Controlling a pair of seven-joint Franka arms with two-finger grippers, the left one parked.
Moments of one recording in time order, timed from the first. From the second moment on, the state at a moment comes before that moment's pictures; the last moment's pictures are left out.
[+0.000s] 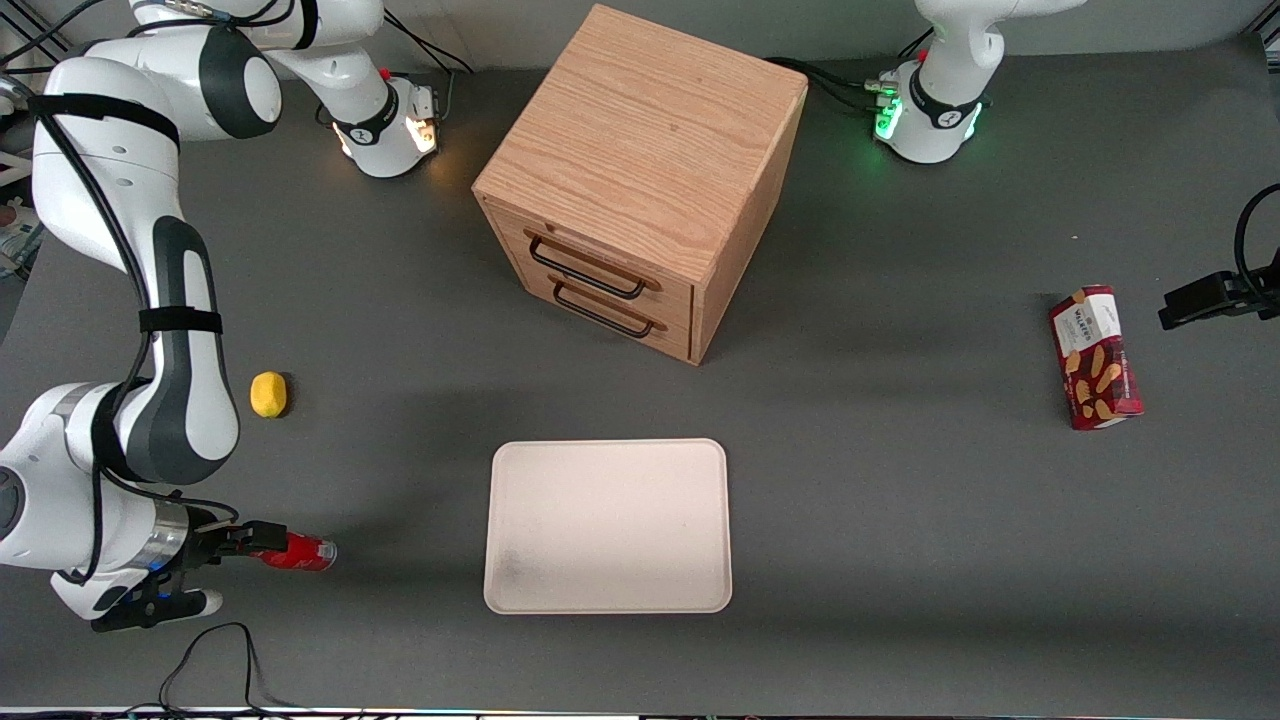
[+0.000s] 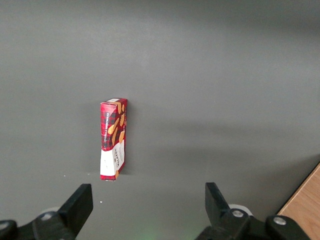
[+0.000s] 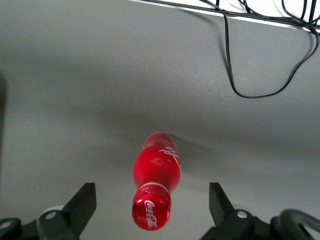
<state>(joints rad) -0.01 0.87 -0.04 -1.01 0.05 1.93 -0.20</state>
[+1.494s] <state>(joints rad) 0.00 0.86 -0.05 -1.00 0.05 1.88 -0.24</state>
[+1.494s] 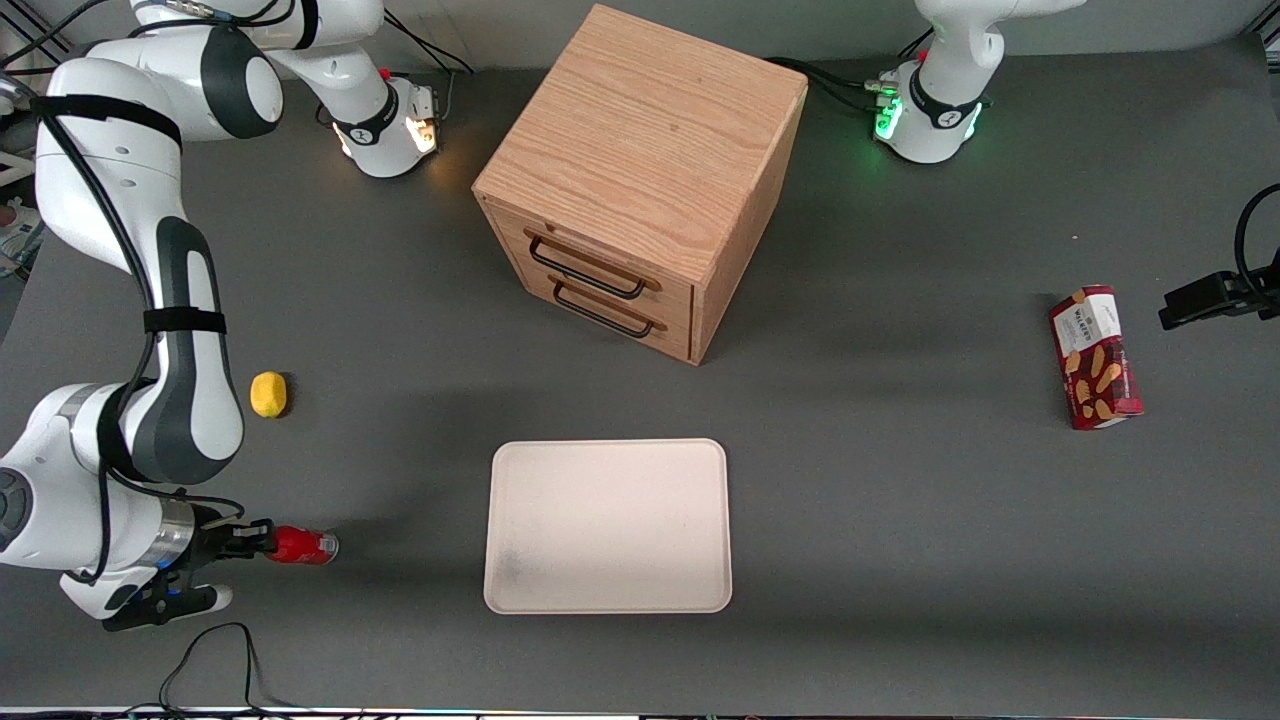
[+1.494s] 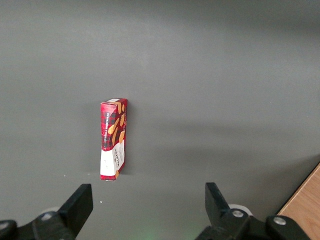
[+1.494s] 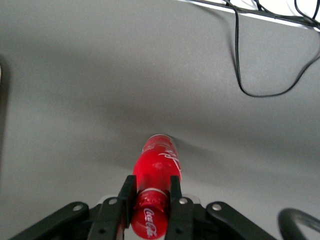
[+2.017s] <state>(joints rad) -0.01 0.63 -0.06 -0.97 0.04 1.61 -0.31</state>
